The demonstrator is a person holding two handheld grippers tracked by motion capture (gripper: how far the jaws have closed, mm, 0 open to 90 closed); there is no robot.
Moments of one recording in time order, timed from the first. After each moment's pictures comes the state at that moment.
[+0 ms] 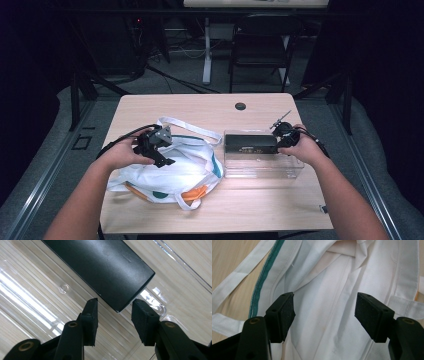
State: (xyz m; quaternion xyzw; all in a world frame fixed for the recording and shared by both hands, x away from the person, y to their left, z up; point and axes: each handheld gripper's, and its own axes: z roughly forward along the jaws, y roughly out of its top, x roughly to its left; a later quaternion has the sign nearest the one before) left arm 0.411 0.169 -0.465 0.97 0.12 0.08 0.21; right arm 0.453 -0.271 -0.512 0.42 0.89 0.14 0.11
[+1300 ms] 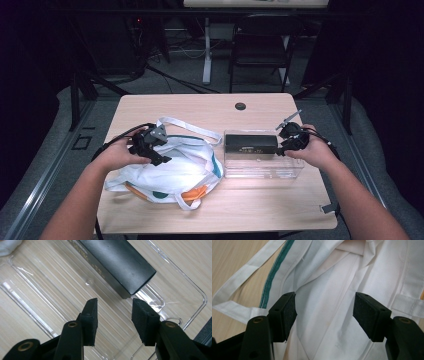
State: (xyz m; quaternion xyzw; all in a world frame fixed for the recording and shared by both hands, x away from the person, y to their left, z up) left arm 0.407 0.181 -0.461 0.96 0.15 0.10 0.22; right arm 0.417 -0.274 -0.470 0.38 0.90 0.16 0.12
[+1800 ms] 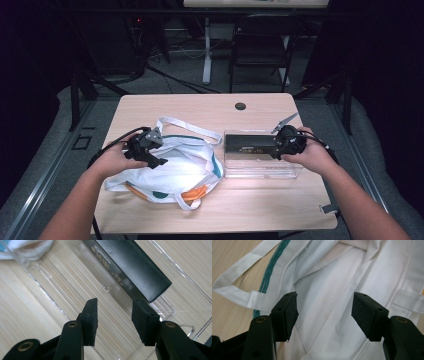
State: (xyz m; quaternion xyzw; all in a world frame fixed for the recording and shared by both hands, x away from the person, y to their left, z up) left arm 0.395 0.192 -0.464 0.95 0.18 0.11 0.22; right arm 0.395 -0.255 -0.456 0.35 0.91 0.19 0.12
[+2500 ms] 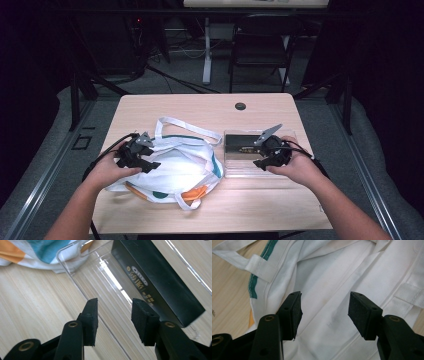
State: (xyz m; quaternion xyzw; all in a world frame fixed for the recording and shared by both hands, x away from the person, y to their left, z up) left arm 0.377 0.215 -0.479 0.93 0.27 0.11 0.23; right arm 0.364 -0.208 -0.460 0.30 0.92 0.22 0.13
